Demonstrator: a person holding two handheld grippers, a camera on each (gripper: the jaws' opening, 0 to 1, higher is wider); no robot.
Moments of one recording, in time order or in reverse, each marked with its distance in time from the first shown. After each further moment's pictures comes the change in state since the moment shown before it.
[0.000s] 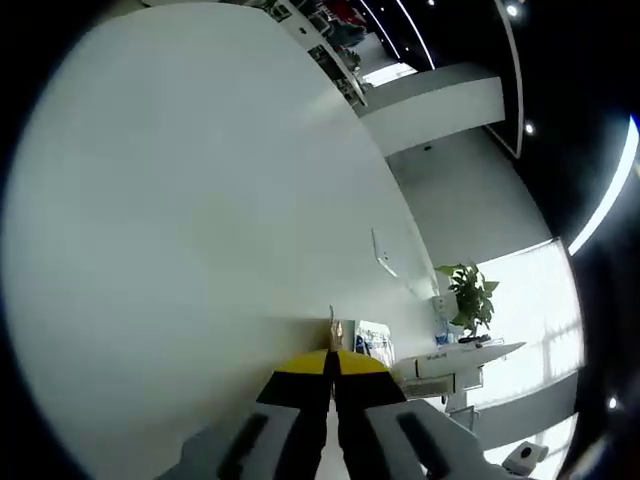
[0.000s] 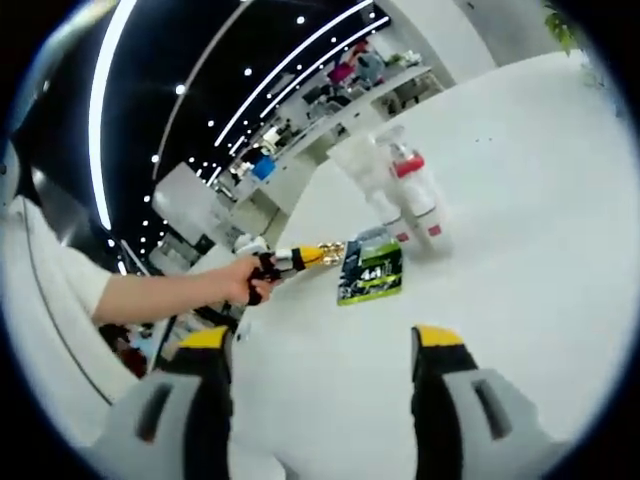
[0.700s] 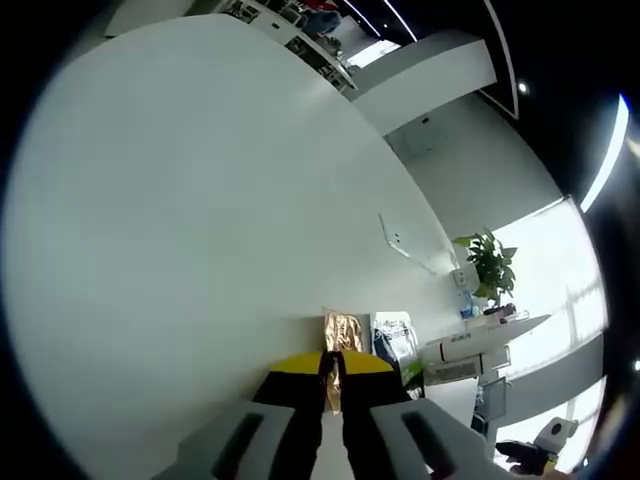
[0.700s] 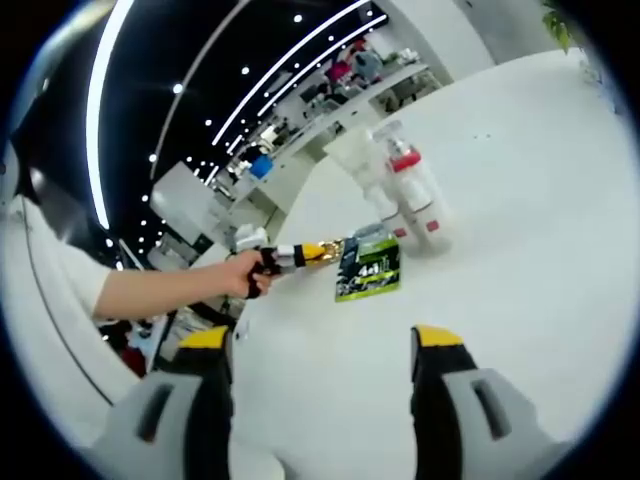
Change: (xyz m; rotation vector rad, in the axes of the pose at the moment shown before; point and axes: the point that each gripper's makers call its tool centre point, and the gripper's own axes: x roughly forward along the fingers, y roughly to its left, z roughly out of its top) left arm 0.003 0.004 -0.003 0.135 0.050 0.081; right arm -0.002 -0.001 -0.004 0.007 0.004 -0.009
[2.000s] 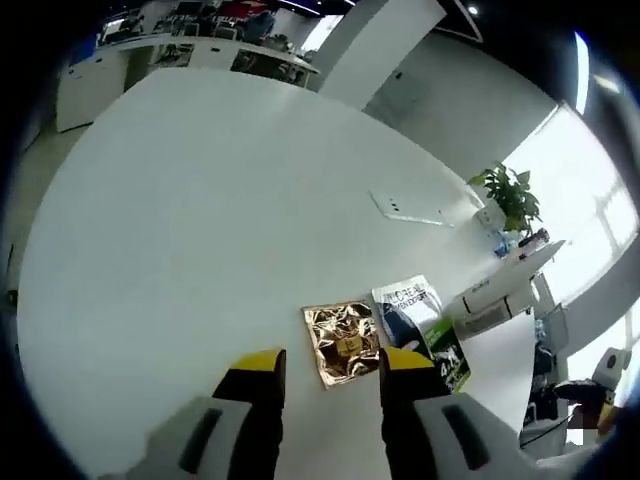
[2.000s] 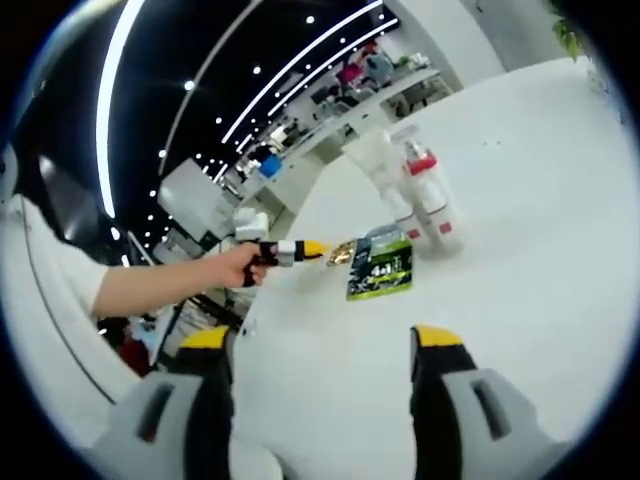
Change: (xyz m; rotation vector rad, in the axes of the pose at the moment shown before) left arm -0.033 0.007 0.005 0.356 0.058 0.189; right arm -0.003 0.017 -0.005 -0.041 -0.005 0.038
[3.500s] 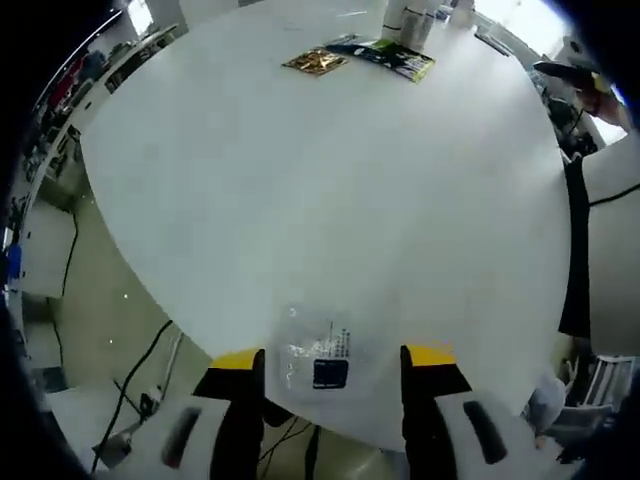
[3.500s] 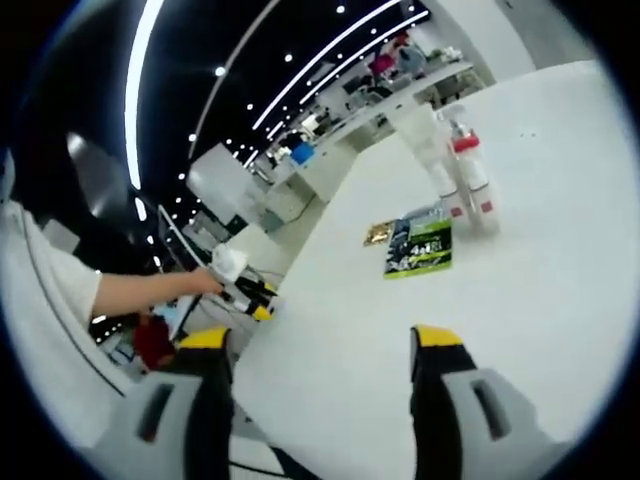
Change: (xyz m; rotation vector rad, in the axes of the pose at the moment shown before) left arm -0.174 0.129 -0.173 0.696 0.601 0.260; right arm -0.005 0.033 -0.033 -0.050 0.043 0.123
